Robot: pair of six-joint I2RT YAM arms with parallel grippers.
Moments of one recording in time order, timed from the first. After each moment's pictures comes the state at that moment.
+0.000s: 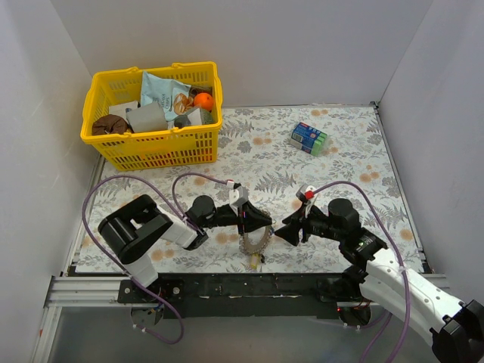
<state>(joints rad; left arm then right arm) -0.83 1.66 0.40 1.36 0.69 -0.32 0.64 0.65 0.30 -0.02 -0.53 0.18</state>
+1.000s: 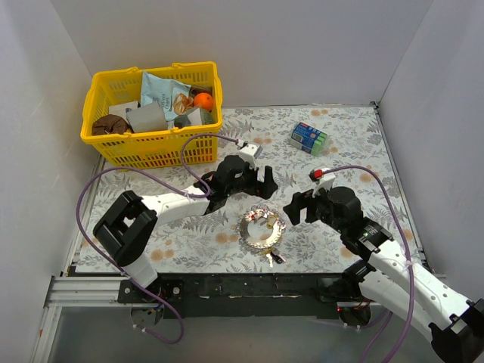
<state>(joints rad) -0.79 1.64 0.96 0.34 0.11 -0.36 0.64 0.70 0.49 -0.22 -0.05 0.24</state>
